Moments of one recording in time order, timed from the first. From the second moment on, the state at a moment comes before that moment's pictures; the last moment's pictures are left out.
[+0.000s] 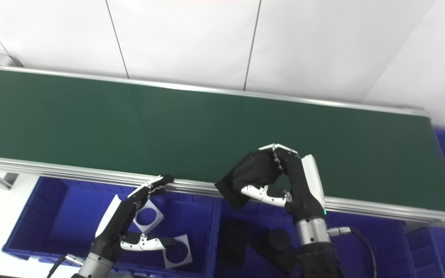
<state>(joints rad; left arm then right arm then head) 0.30 0.20 -0.36 -0.06 0.18 -0.37 0.07 0.21 -0.09 0.15 -0.48 -0.43 0.26 0.07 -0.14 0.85</state>
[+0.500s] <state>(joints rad) 0.31 0.20 -0.29 -0.06 0.15 -0.33 -0.05 0.33 -0.15 0.16 -0.35 -0.55 0.26 0.06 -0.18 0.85</state>
